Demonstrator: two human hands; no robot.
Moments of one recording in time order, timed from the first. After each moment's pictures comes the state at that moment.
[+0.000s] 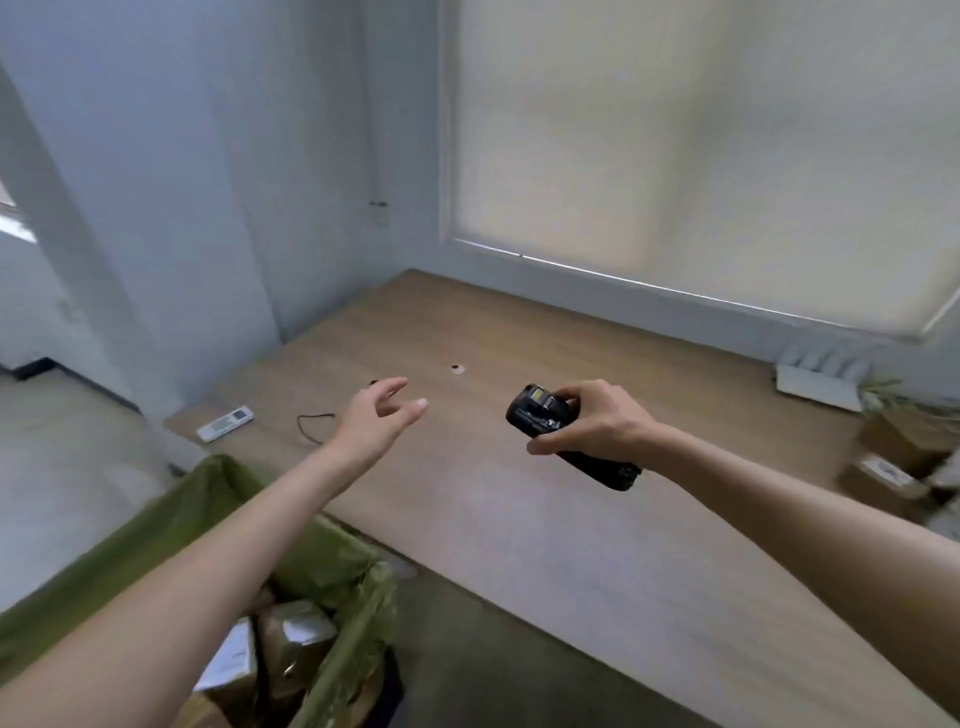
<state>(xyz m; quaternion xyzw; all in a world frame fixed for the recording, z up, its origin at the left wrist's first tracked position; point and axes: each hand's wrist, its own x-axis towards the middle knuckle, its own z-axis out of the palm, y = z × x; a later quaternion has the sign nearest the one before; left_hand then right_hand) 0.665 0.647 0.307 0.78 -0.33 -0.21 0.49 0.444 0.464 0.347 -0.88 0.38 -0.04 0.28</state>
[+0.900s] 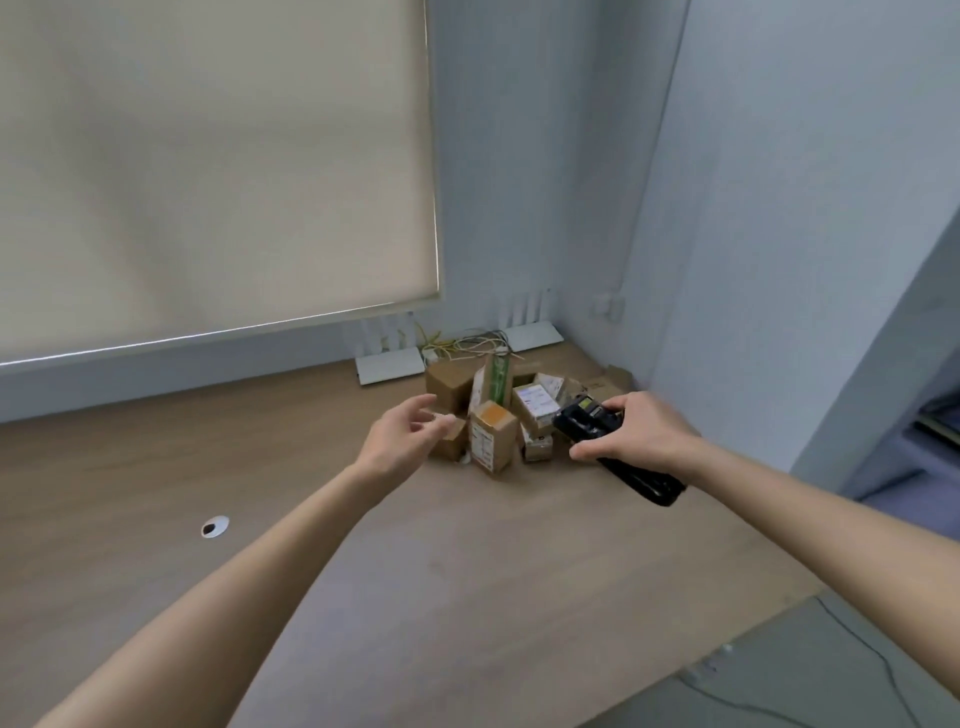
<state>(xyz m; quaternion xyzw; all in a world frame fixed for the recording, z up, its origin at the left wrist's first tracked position) 0.089 0.198 0.318 0.57 -0.65 -0.38 0.33 -0.206 0.249 0.361 -0.60 0.76 -0.16 0.21</state>
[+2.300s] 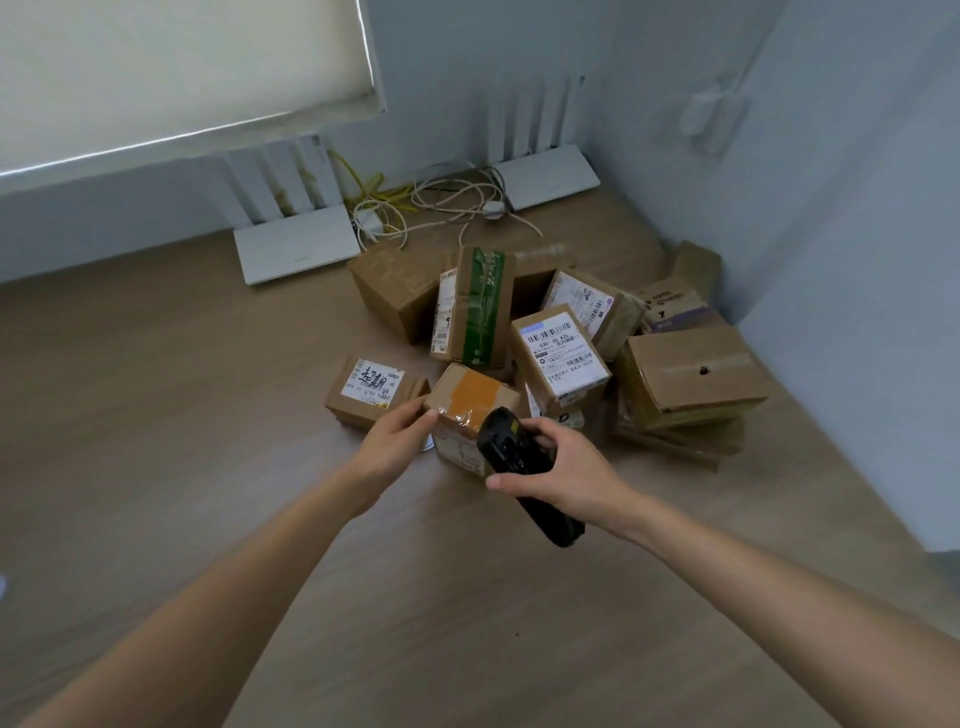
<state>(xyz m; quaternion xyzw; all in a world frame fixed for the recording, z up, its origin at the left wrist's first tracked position) -0.017 -0.159 0.033 0.62 -0.50 -0.58 0.18 -0.240 -0.095 0.041 -0.52 0.66 -0.18 0.51</state>
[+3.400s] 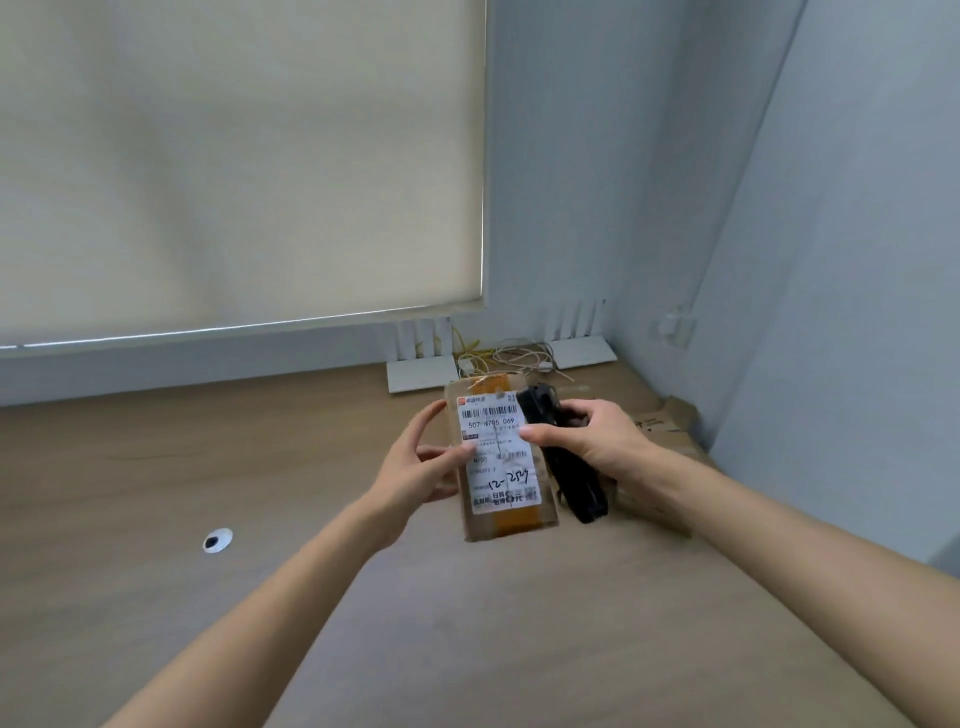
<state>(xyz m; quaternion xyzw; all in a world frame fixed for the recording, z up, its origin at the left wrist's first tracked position) 0.072 0.103 0.277 0.52 -0.49 -0.55 0.42 -0.171 0.093 0.322 -0.58 0.58 -0.32 0.47</state>
